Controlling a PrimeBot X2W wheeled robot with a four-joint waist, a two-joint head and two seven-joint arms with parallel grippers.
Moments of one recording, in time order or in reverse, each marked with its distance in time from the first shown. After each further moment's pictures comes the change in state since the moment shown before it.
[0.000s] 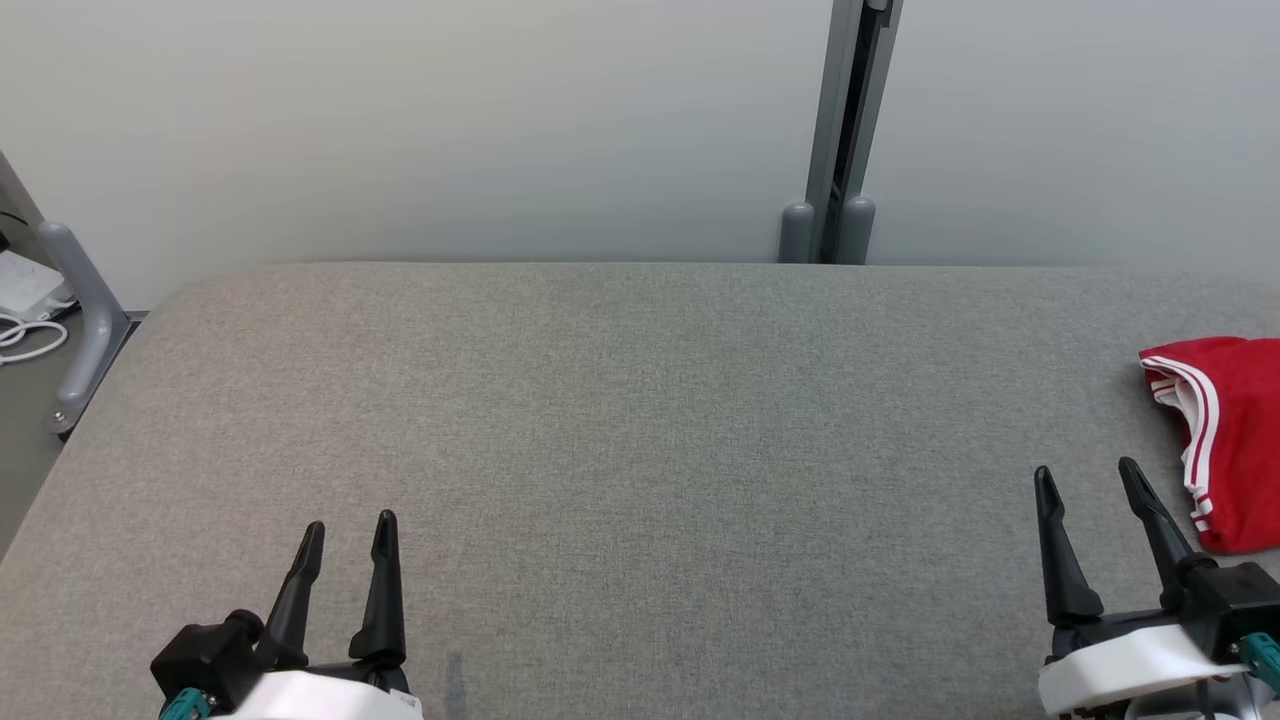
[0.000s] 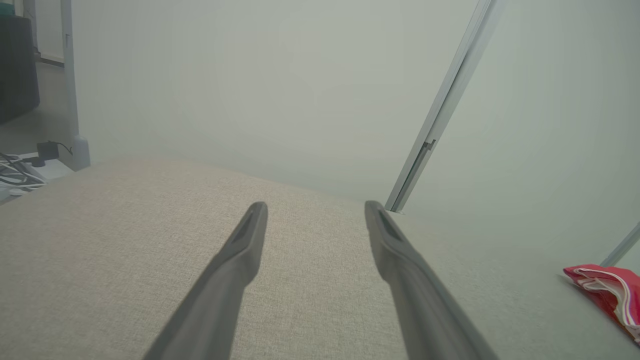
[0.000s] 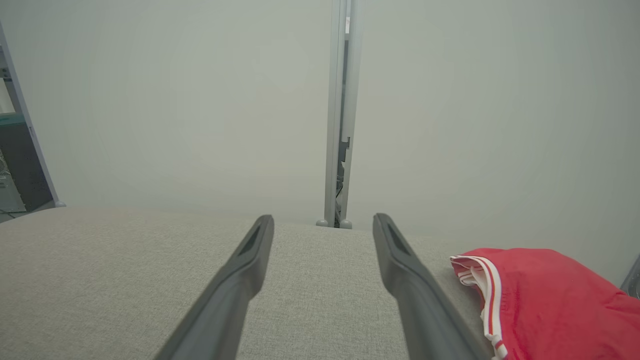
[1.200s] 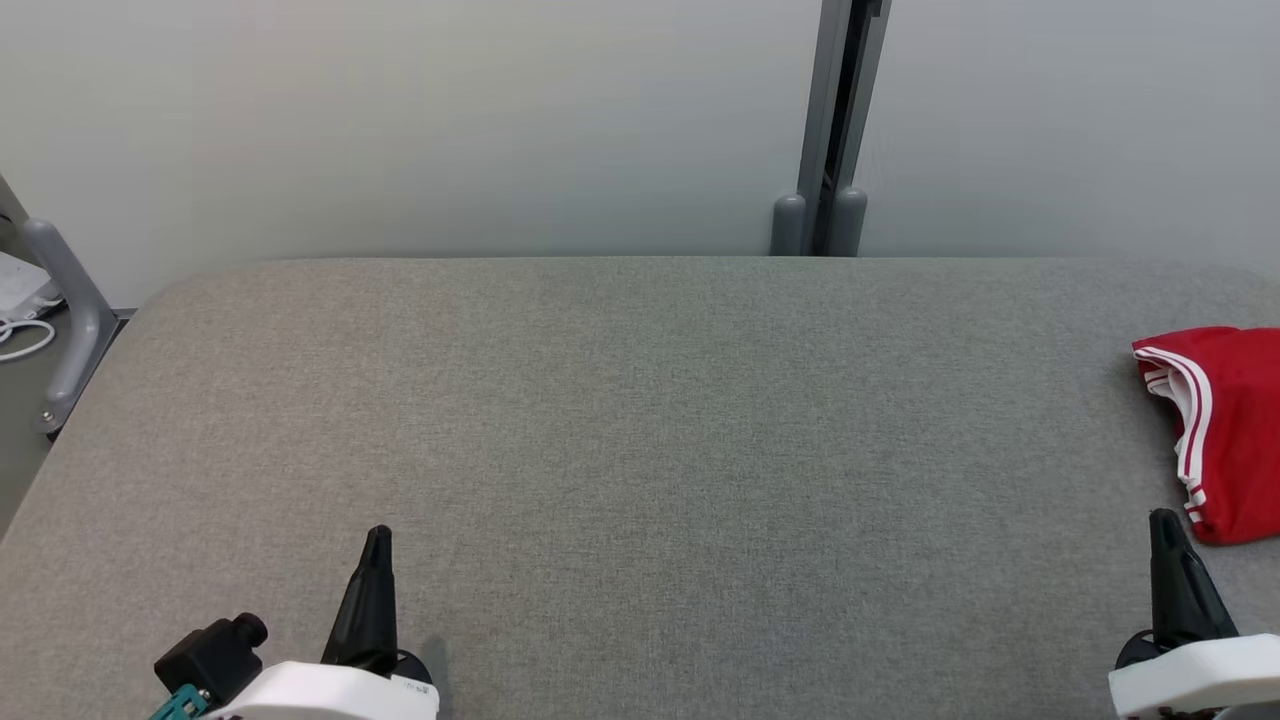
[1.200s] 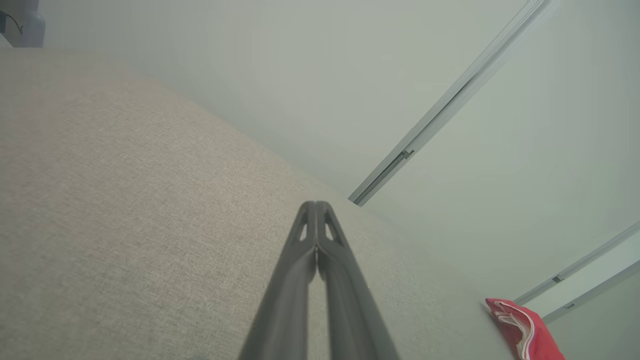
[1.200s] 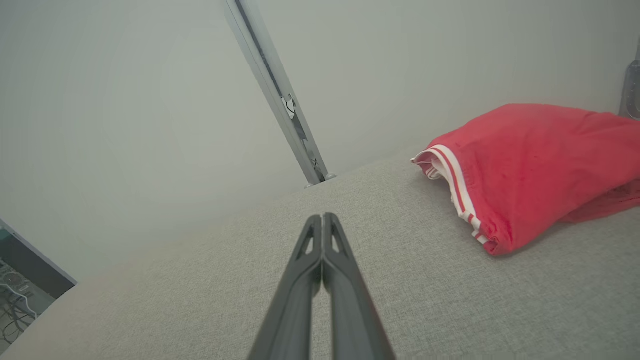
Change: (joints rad) left arm -0.028 -0.007 -0.061 0.067 -0.347 -0.025 0.040; right arm 0.035 0.014 -0.115 0.021 0.410 0.000 0.158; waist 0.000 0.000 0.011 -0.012
